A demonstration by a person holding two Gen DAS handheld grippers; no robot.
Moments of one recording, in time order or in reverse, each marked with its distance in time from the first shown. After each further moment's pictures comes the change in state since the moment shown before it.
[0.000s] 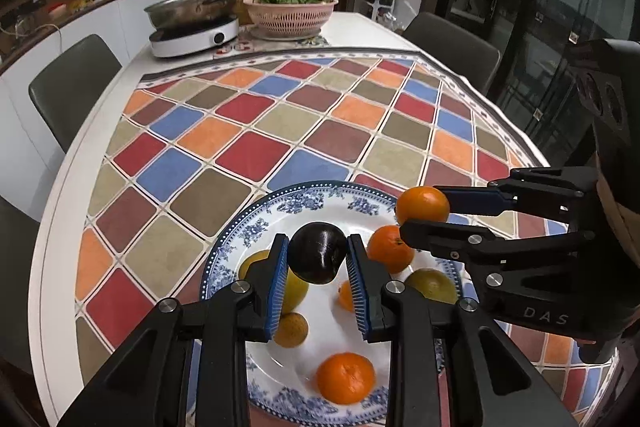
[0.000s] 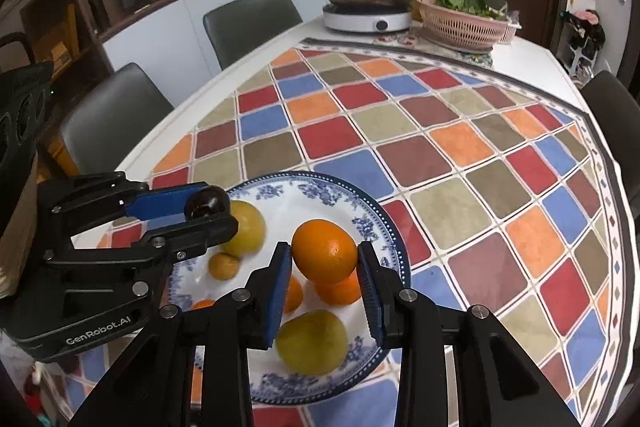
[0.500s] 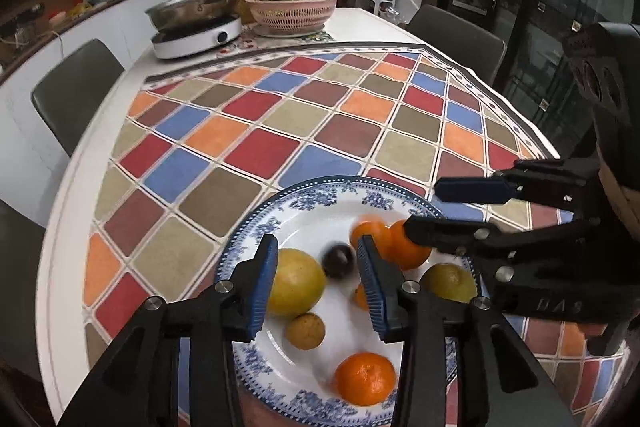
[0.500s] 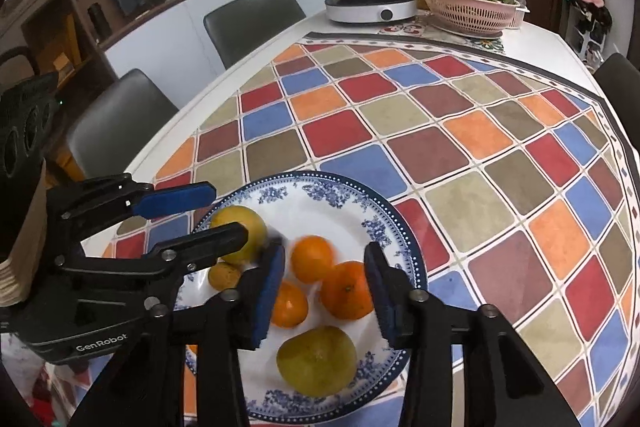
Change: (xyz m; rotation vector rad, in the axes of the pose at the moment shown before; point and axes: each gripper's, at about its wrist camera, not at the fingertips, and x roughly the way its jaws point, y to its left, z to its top) left arm -0.002 0.003 -0.005 0.034 -0.008 0.047; right arm 0.016 -0.006 0.002 0.035 0.003 0.050
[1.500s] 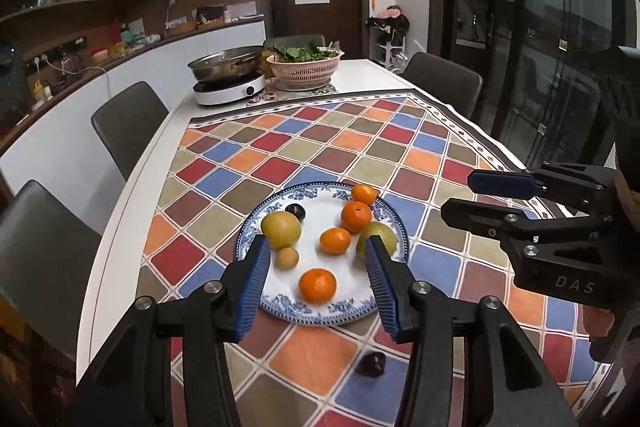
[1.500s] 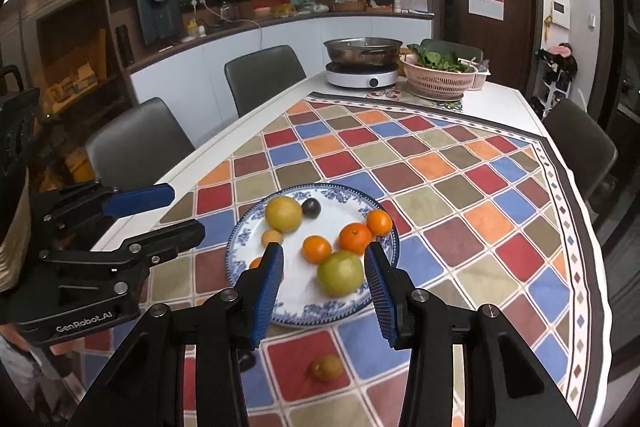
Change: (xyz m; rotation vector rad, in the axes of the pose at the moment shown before) left arm -0.142 -0.060 -0.063 -0.010 -0.183 0.096; right arm -0.137 0.050 -0.073 -0.054 -0.221 -0.094
